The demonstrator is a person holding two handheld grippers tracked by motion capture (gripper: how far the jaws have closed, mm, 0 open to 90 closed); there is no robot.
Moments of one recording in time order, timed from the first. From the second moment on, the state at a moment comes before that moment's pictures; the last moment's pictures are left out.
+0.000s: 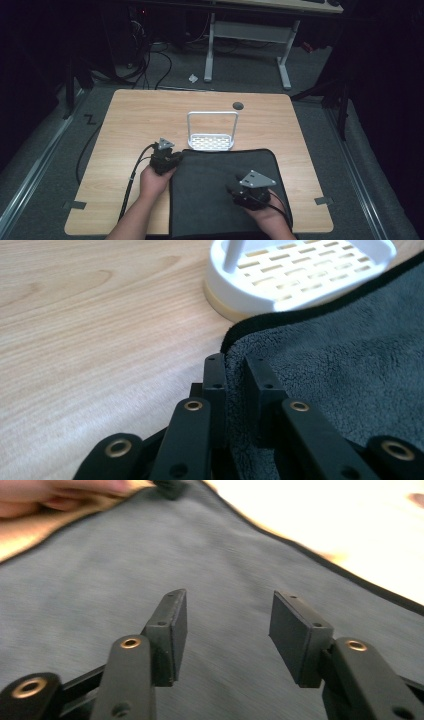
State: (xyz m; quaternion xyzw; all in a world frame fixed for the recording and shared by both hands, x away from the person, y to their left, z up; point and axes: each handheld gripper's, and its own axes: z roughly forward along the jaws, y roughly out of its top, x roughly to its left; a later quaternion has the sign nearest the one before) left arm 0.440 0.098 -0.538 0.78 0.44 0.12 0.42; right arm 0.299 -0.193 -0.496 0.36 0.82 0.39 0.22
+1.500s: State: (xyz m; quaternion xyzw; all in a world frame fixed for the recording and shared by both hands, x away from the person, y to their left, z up) left arm 0.442 0.105 -0.540 0.77 0.46 0.08 0.44; right arm 0.300 -0.046 -0.532 0.23 0.89 0.36 0.15
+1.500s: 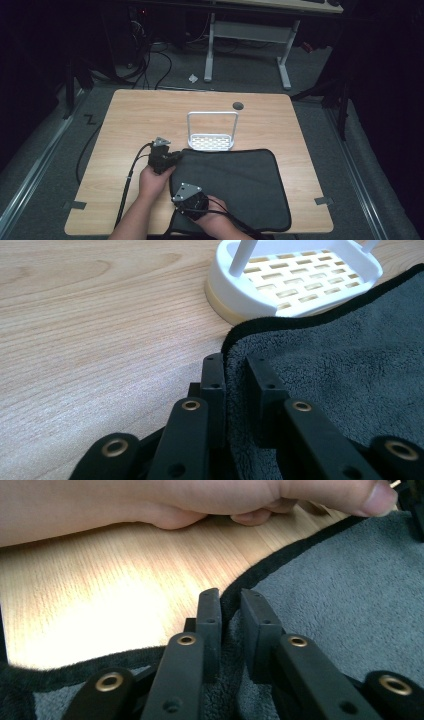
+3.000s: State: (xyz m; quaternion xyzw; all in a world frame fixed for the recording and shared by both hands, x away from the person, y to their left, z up) left arm 0.416 0.218 -0.509 0.70 0.53 0.09 0.48; right arm 0.291 0.025 -0.479 0.17 0.86 0.45 0.15
